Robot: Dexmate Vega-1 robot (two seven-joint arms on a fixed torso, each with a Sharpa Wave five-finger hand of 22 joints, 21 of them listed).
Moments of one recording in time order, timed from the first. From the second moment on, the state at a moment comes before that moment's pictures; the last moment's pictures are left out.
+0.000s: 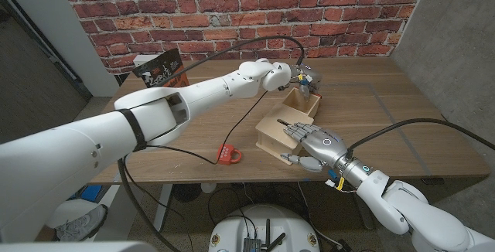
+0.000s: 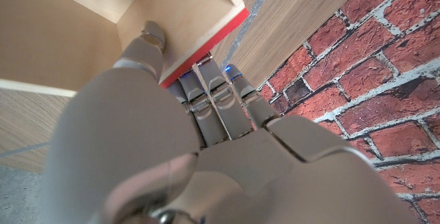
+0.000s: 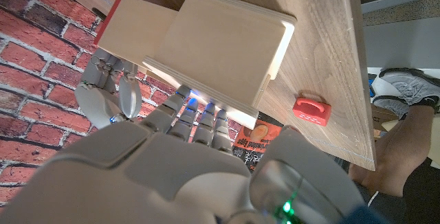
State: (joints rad) left arm 0.01 0.17 1.25 -1.08 0.74 -0.11 -0.20; left_hand 1.12 0.03 0.34 -0.18 0.18 1.09 -0.09 0.22 0.17 1.16 -0.17 0.19 0.19 1.16 -0.18 0.19 0.18 0.49 -0.05 0.19 0.17; right arm -1.56 -1.11 -0.39 -2.35 -1.04 -0.38 -0.11; right_hand 0.26 0.16 0.09 0.14 0.29 0.12 -0.01 0.19 0.18 0.16 -0.02 0.19 0.19 0.04 -0.01 0.20 0.33 0.30 -0.02 0.18 0.16
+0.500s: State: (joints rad) left arm 0.02 0.17 1.26 -1.08 0.76 -0.09 -0.19; left_hand 1.12 0.03 0.34 -0.18 0.19 1.09 -0.09 0.22 0.17 1.16 -0.17 0.18 0.19 1.16 -0.18 0.19 0.18 0.49 -0.05 0.19 0.17; right arm -1.56 -1.11 -0.39 -2.35 -1.03 -0.39 -0.11; right_hand 0.26 0.16 0.09 0.14 0.29 0.12 -0.01 0.19 0.18 0.16 -0.02 0.19 0.19 0.04 -0.01 0.20 0.33 0.29 -0.02 0.18 0.16
